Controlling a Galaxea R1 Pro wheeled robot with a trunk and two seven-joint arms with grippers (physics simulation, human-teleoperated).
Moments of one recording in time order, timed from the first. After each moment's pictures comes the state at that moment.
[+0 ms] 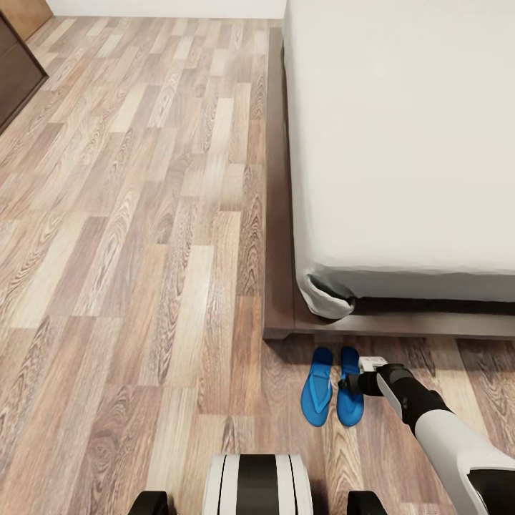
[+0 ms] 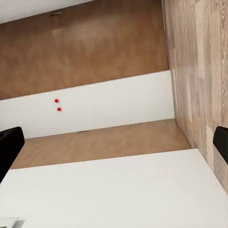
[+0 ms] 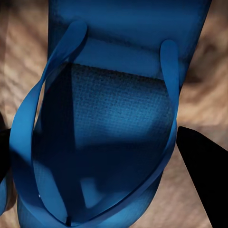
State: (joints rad) left arm -0.39 0.68 0.05 -0.06 -0.03 -0.16 1.00; right arm -0.81 -0.16 0.04 -0.45 -0.03 0.57 0.23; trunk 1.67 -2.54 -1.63
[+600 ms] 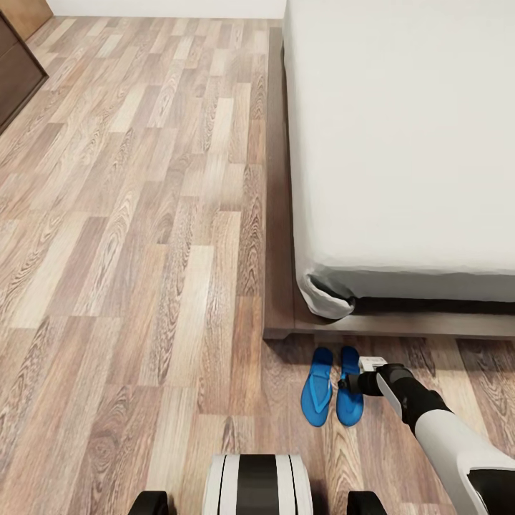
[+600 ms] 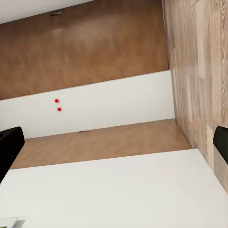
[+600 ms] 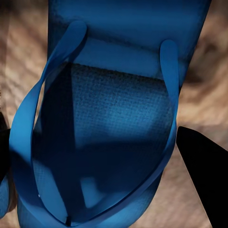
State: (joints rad) left arm -0.39 0.68 0.05 -0.06 -0.03 -0.16 1.00; right arm -0.81 -0.16 0.04 -0.45 -0.04 0.58 0.22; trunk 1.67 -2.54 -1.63
